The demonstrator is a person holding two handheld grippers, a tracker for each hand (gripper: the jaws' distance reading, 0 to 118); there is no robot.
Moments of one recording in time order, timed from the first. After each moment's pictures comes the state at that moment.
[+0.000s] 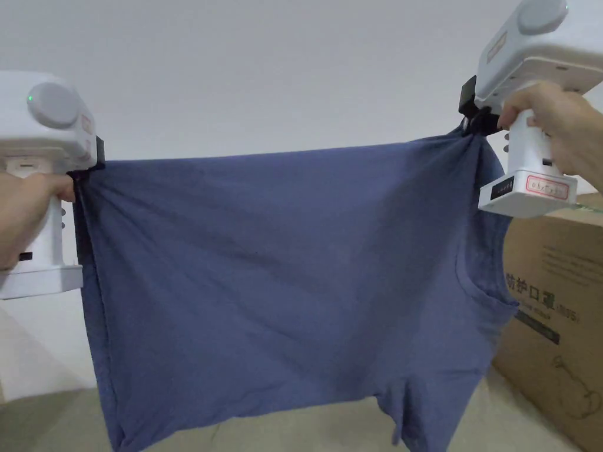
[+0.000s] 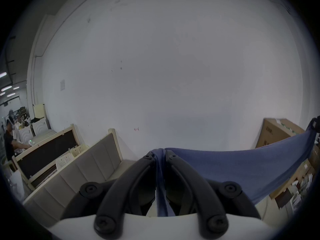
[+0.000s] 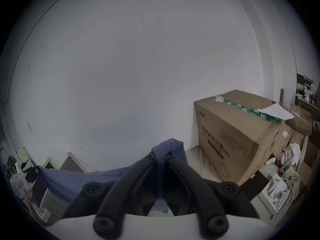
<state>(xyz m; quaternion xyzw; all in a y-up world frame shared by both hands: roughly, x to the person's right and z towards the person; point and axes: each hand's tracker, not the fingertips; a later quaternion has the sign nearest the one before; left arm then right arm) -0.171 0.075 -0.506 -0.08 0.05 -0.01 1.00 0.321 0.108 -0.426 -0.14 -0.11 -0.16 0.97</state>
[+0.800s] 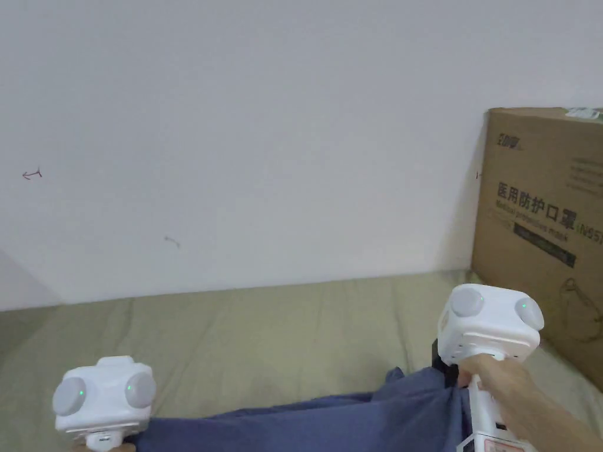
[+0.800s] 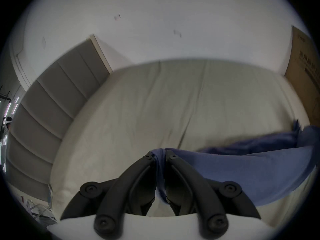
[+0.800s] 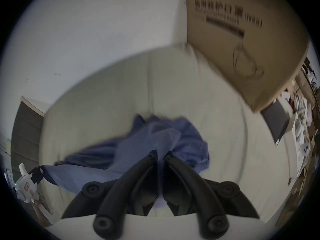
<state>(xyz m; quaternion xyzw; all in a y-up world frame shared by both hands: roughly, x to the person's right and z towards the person) -0.146 -0.426 -0.615 -0.44 0.10 -0.08 0.89 0.327 -0.381 -0.556 -0.51 -0.16 -0.17 0.83</state>
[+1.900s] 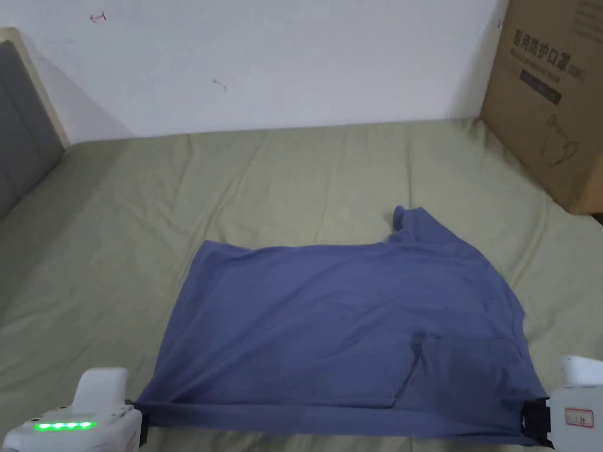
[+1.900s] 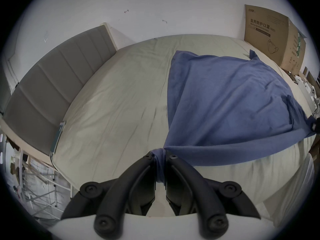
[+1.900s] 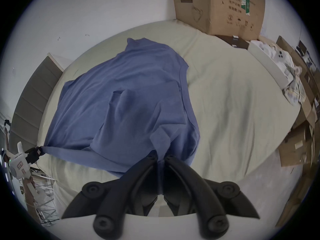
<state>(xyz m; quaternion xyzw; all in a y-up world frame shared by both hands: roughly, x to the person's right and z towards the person) -0.271 -0.427 -0.120 -0.43 0.01 -0.10 0.90 0.243 -0.422 -0.036 -0.50 -0.10 -0.16 0.85</state>
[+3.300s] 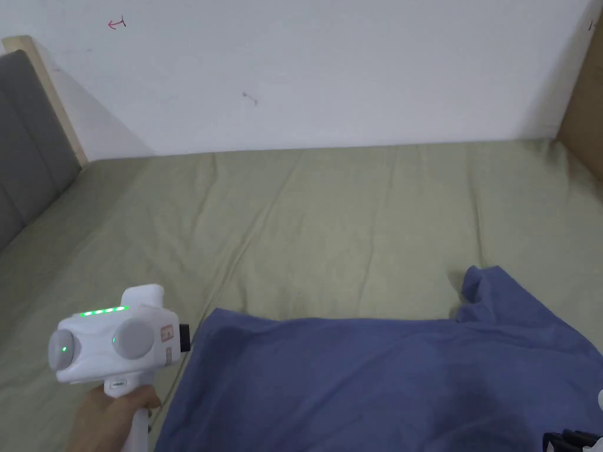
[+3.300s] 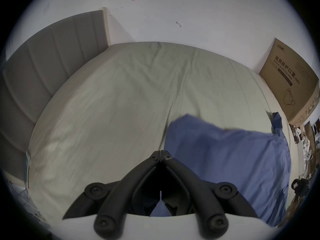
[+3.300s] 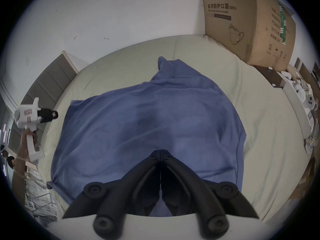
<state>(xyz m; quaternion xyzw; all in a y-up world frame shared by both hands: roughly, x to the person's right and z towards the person) -0.246 -0.423 -0.439 -0.44 0.00 0.02 0.90 0.216 -0.423 -0.217 -0.44 -0.03 -0.12 0.89</state>
